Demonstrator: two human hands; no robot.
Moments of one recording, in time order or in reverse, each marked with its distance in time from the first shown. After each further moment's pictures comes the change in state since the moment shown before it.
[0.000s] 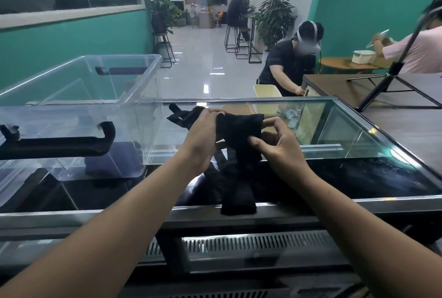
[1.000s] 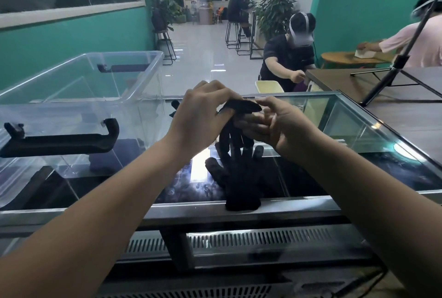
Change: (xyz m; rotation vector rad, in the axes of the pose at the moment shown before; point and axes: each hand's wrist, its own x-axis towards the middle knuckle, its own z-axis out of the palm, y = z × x) left_hand -0.010 0.042 -0.018 1.114 0.014 0.974; right_hand 0.034 -0.059 0.008 0.509 -0.105 0.487
